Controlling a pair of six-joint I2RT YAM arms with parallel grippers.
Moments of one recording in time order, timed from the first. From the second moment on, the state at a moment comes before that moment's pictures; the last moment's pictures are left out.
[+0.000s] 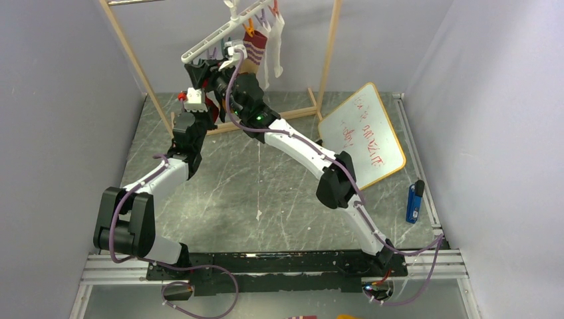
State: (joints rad) left arm -0.21 1.44 0.83 0.60 -0.12 -0.13; right arm 0.88 2.34 2.38 0.35 0.12 0.34
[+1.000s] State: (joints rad) left arm -0.22 1.42 0.83 0.60 -0.11 -0.12; right arm 0.88 2.46 2.54 0.37 0.13 0.32
